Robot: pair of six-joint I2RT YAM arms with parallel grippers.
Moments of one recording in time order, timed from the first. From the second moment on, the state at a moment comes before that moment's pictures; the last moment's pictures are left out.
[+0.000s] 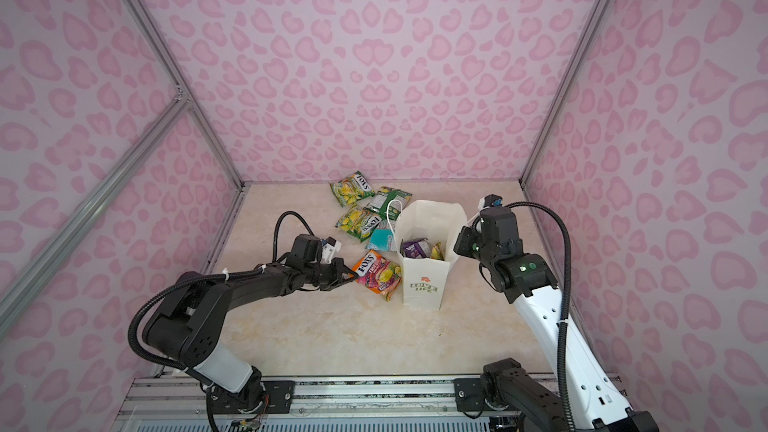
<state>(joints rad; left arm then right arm) -0.41 1.59 0.74 0.03 0.65 -0.76 0.25 1.01 1.09 -0.73 0.04 0.48</state>
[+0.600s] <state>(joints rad) -0.41 1.29 0.89 -0.32 0.49 -0.65 0.25 1.02 1.09 -0.72 0.03 0.49</state>
